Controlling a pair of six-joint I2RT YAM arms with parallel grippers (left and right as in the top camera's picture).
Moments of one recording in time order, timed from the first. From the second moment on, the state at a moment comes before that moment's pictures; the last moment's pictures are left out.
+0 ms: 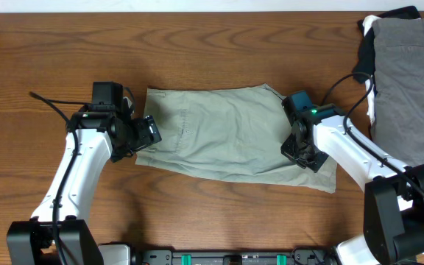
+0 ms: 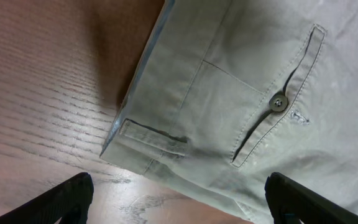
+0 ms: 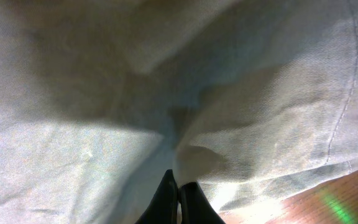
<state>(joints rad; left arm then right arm) 0.01 1.48 0.99 -0.84 0.19 -0.41 0.32 1.70 1.02 -0.95 0.09 1.03</state>
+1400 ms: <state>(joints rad) 0.01 1.60 0.88 -0.67 0.20 -0.76 0.32 1.70 1.02 -0.93 0.09 1.02</state>
